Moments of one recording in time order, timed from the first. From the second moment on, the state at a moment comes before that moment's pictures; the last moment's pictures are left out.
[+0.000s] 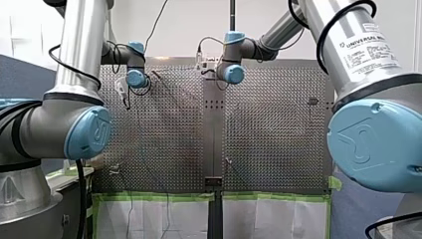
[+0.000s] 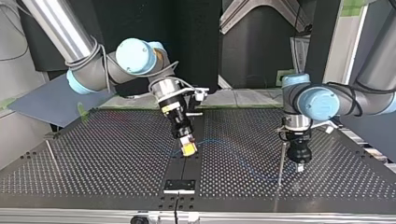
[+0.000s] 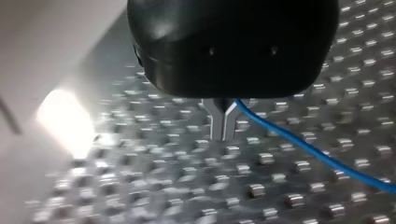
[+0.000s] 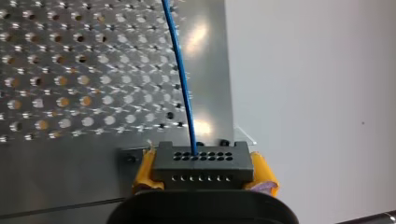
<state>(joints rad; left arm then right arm) 0.02 -1.79 -1.65 -2.71 -1.69 -1.88 2.29 -1.11 1.32 -0.52 1.47 1.56</state>
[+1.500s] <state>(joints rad) 0.02 -1.82 -1.70 -2.75 -1.63 -1.90 2.27 -1.04 1.60 -0.76 1.59 1.58</state>
